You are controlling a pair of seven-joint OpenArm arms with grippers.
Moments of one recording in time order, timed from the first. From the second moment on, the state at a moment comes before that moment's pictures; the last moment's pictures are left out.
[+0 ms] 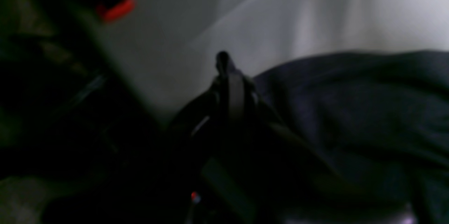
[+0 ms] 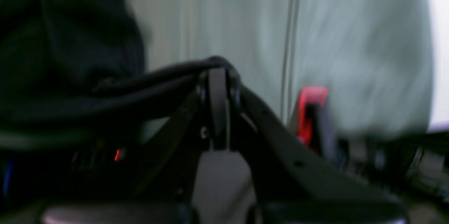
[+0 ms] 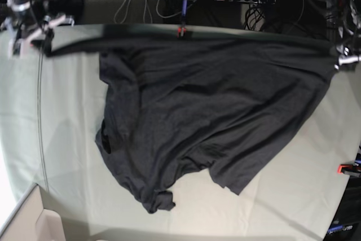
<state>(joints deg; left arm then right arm) 19.9 -12.7 -37.6 86.1 -37.3 0.6 24.7 -28.6 -8.8 46.2 113.9 8.1 39.8 -34.4</state>
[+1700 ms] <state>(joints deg) -70.7 -14.2 -6.6 61.6 -32.7 1.2 47.8 69.9 26.3 24.9 65.1 7.9 40.1 -54.1</state>
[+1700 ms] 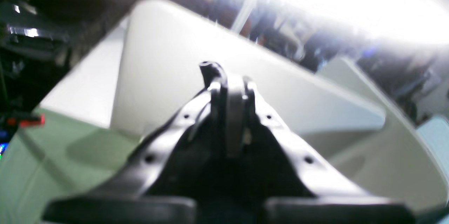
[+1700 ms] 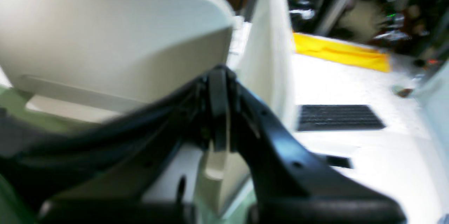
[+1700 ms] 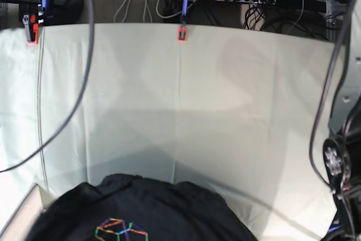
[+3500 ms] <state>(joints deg) 11.3 -20.0 -38.0 91.7 -44.1 0.3 52.7 -25.2 1.3 50.4 108.9 25.2 39.6 -38.7</state>
